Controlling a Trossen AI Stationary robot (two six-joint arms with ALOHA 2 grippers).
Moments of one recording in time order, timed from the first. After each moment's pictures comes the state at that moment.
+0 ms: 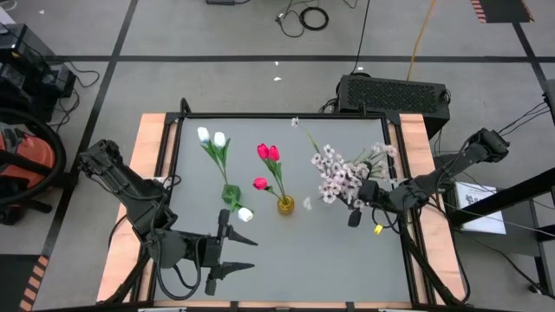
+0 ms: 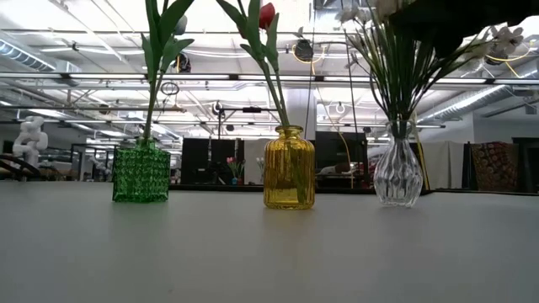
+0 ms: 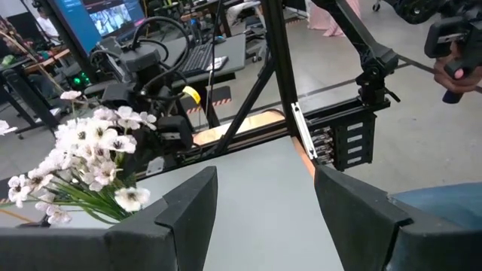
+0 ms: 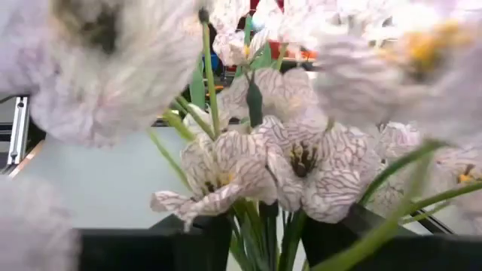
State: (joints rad) left arm -0.75 1.44 1.35 -0.17 -0.61 0.08; right arm 0.52 0.87 0.42 0.34 0.81 0.07
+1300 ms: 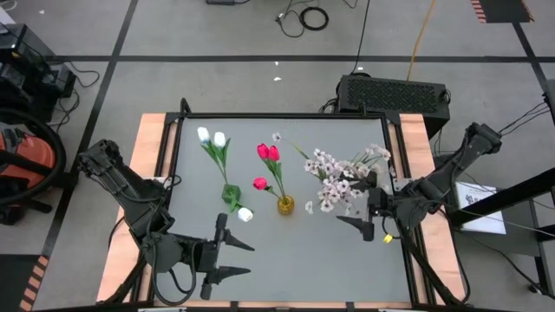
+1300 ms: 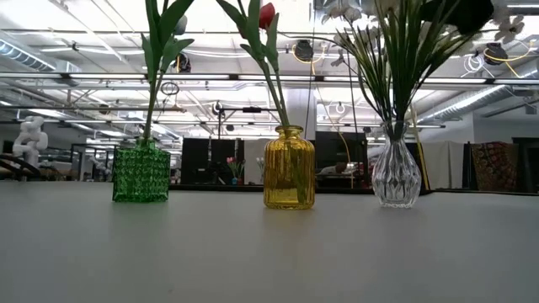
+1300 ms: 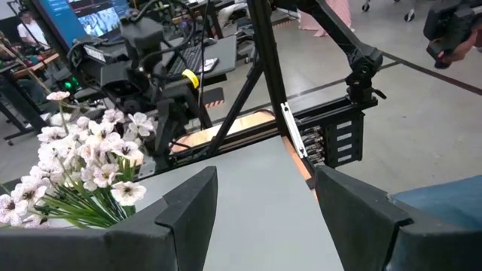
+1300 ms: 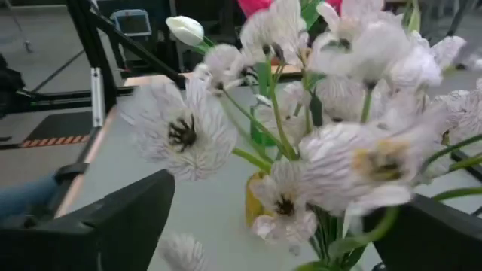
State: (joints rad) left arm -0.78 1.44 1.35 -0.17 -0.61 0.08; right arm 0.70 0.87 0.66 -0.18 0.81 0.38
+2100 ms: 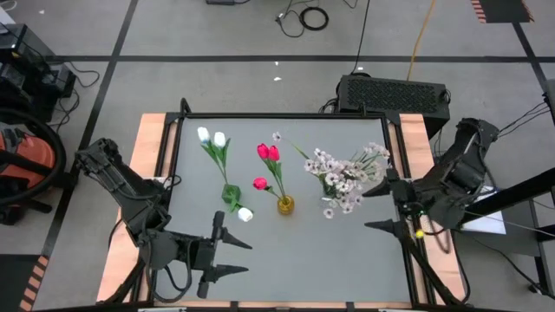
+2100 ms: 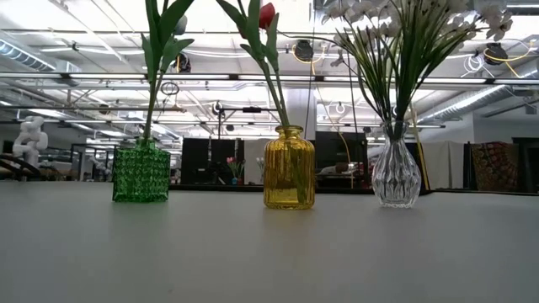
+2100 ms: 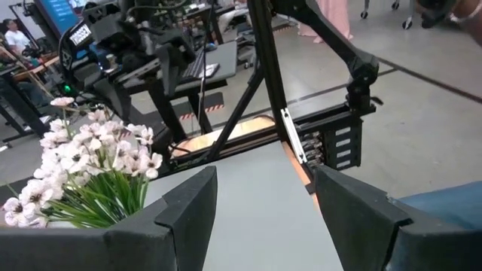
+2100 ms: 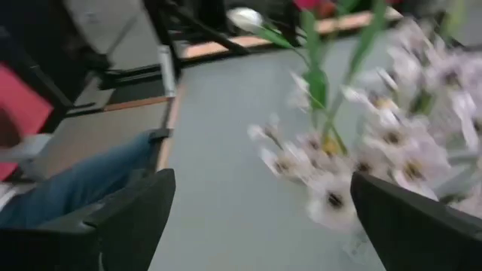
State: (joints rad) left arm -0.79 1.42 1.35 -0.18 -0.61 0.09; right arm 0.89 0.87 1.07 -0.83 0.71 0.74
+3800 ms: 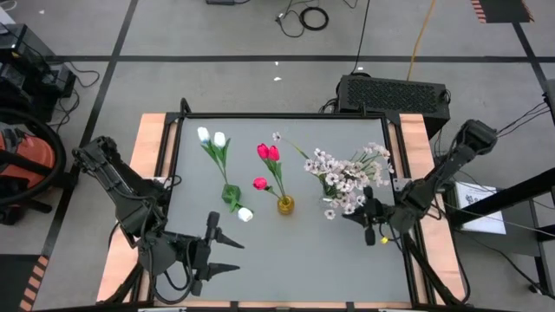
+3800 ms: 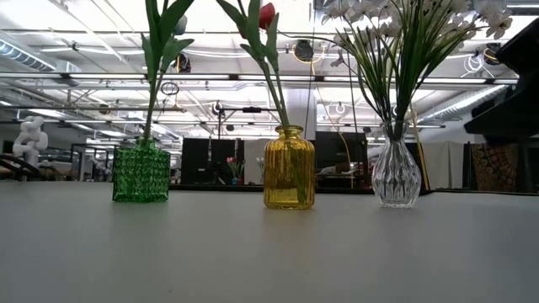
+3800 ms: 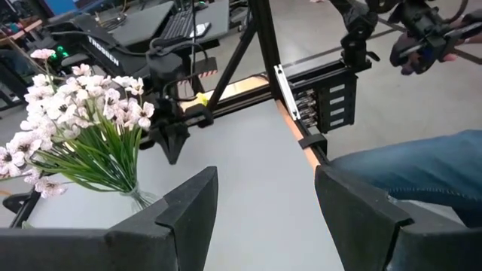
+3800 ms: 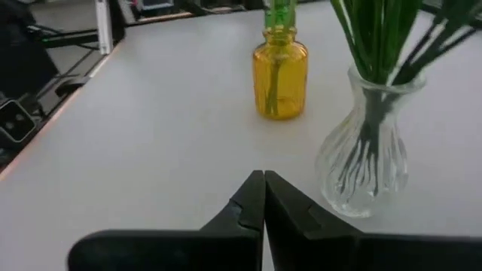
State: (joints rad) left arm -0.82 1.38 1.32 -0.35 -0.62 -0.02; right arm 0.80 0.86 0.08 0.29 0.78 0.55
